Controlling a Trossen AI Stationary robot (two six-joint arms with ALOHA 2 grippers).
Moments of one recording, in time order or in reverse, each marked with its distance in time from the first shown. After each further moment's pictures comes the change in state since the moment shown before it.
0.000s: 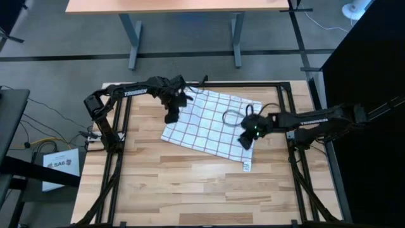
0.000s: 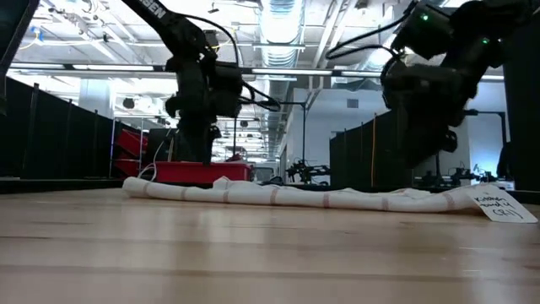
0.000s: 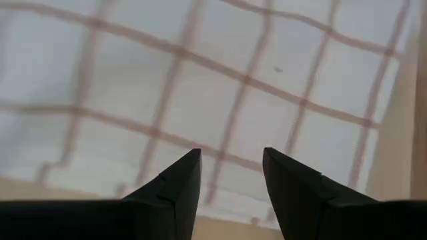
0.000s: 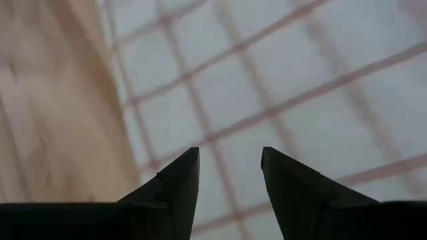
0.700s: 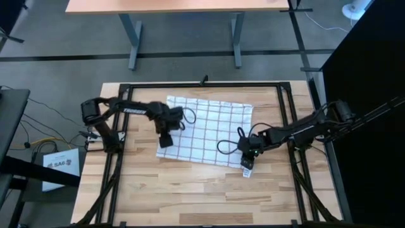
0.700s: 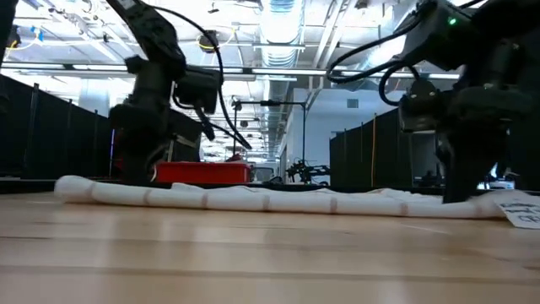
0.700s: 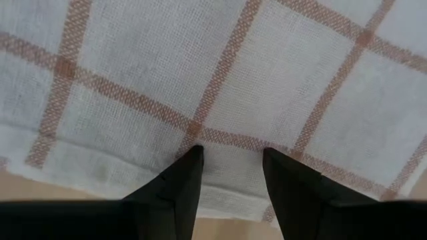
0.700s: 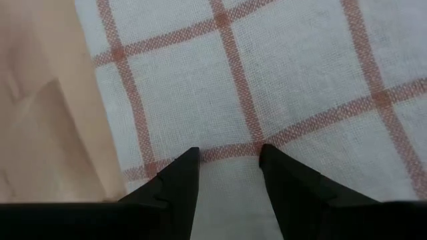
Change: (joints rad) left arm -0.267 -0.066 -0.330 0.031 -0.094 -0.526; right arm 0.286 0.242 0.004 -0.007 0.015 0.042
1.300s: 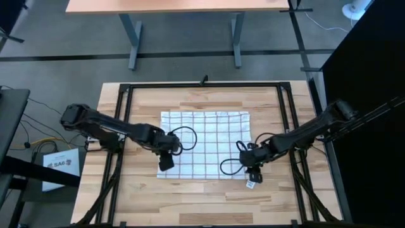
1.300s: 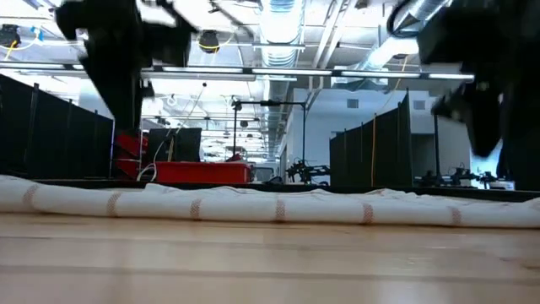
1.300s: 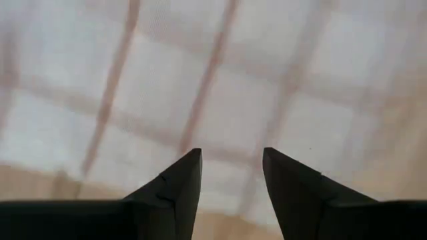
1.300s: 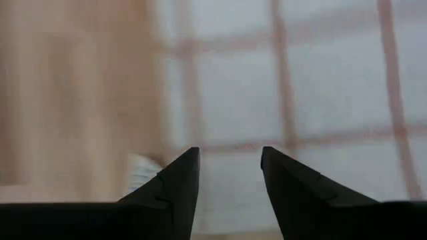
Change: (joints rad) left arm -0.498 -0.241 0.004 0.067 -0.178 -0.537; right arm 0.203 -0.048 0.151 -0.138 -0.031 -0.137
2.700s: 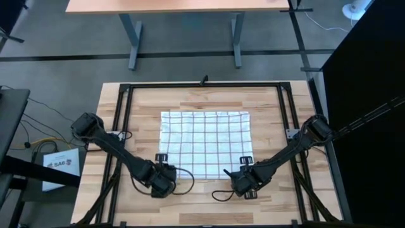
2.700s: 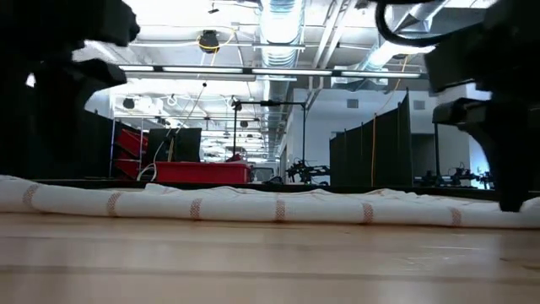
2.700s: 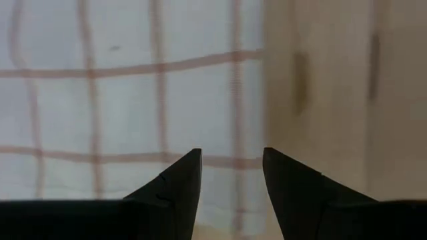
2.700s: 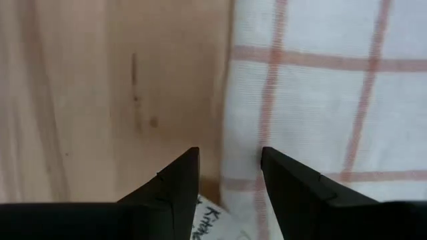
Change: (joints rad) left arm -0.448 0.220 0.131 -0.032 -0.274 -0.029; right arm 0.208 0.445 0.402 -0.318 0.185 0.009
